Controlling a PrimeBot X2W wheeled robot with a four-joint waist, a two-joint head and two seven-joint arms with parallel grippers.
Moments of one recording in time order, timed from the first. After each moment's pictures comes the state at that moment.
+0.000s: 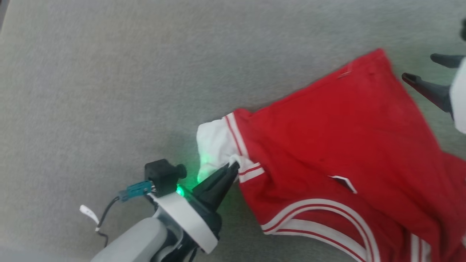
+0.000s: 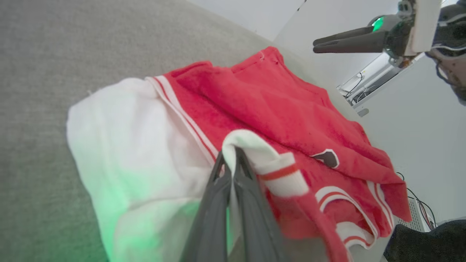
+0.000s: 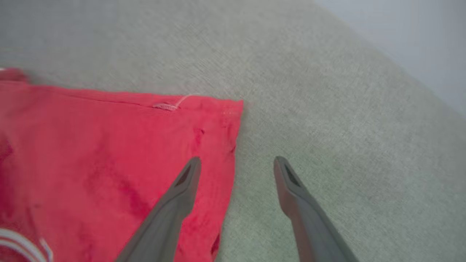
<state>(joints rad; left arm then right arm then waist) -0.43 0.42 -0.82 0.15 -0.94 -0.13 -0.26 -0.75 -0.83 0.42 -0.05 0.85 0.13 0.82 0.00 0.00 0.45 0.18</state>
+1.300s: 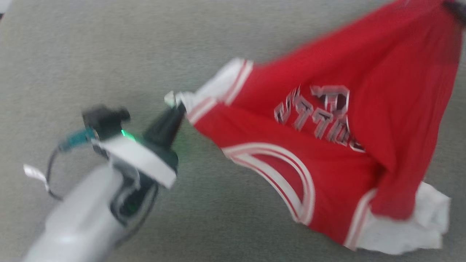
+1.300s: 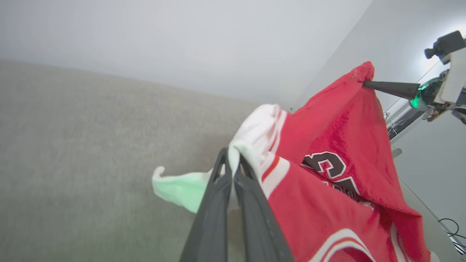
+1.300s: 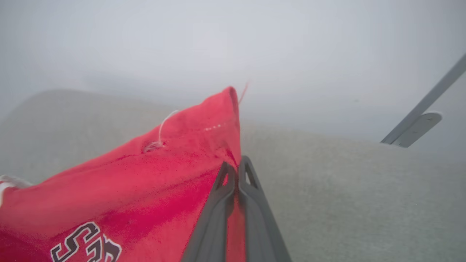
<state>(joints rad) -0.57 0.45 -0.64 0.28 -0.99 -0.13 -0.26 -1.05 -0.74 0.59 0.52 1.04 0.13 0.37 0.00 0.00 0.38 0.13</state>
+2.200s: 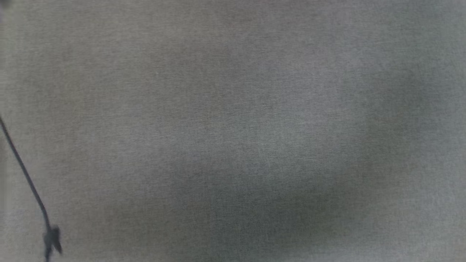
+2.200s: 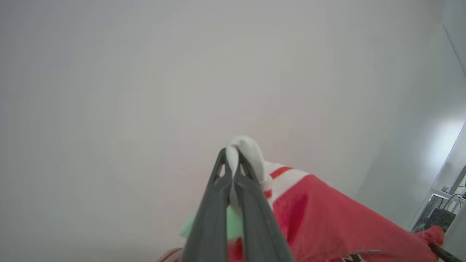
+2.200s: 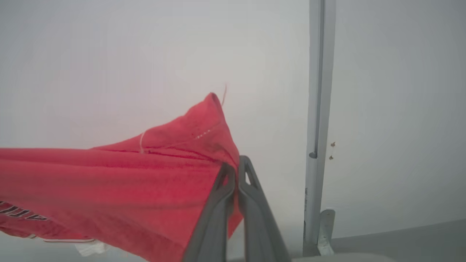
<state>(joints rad) -1.67 0.36 -0.50 0.95 -1.06 -0.13 -0.25 -1.56 -0.52 0.42 1.03 0.90 0.14 -0.09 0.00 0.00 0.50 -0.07</state>
